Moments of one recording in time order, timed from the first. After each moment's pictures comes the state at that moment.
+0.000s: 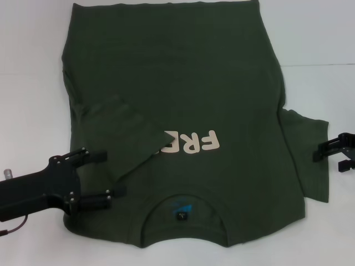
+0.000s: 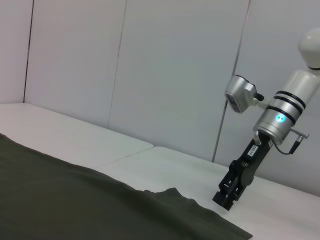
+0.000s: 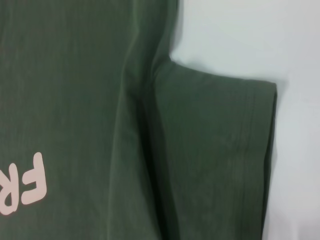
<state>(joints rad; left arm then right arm) -0.35 -2.14 0.63 0.80 1.93 1.69 -1.28 0.74 1.91 -0.65 -0.67 -2.72 -1.38 2.77</state>
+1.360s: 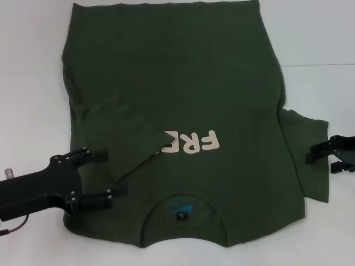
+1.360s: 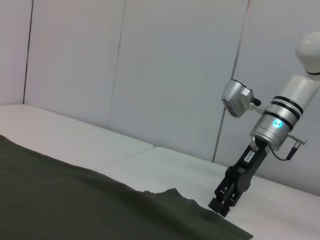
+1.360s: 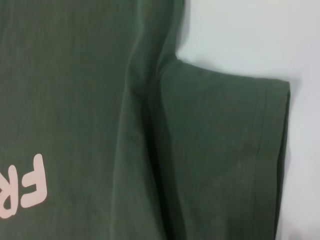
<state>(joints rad) -0.35 -2.14 0.63 0.80 1.93 1.69 -1.28 0.75 1.93 -0.65 -0.64 -2.72 -1.33 2.76</state>
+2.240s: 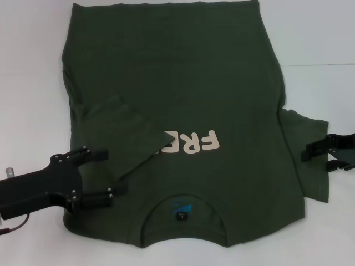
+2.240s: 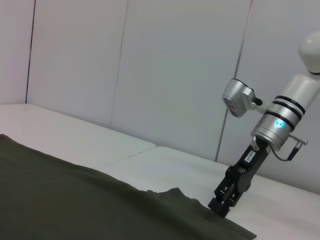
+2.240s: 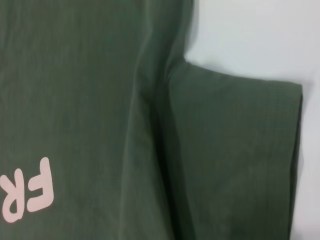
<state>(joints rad) -0.35 -2.14 0.63 0.80 1.93 1.68 -1.28 0.76 1.94 -0.65 -0.63 -2.71 -1.31 2.76</state>
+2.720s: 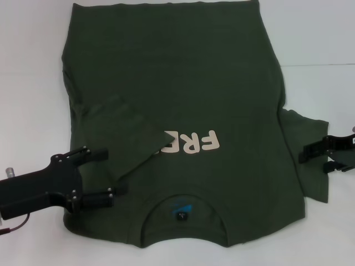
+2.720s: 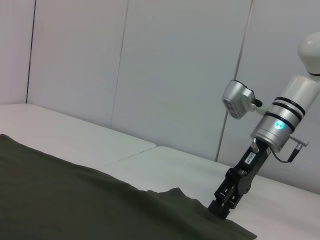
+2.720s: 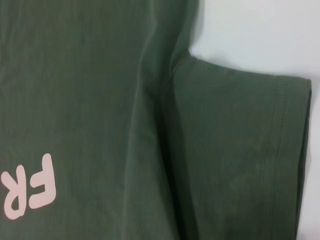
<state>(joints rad) -0.35 -2.14 0.63 0.80 1.93 1.68 -1.28 0.76 1.94 -0.65 -0.62 -2.71 -1.31 2.76</state>
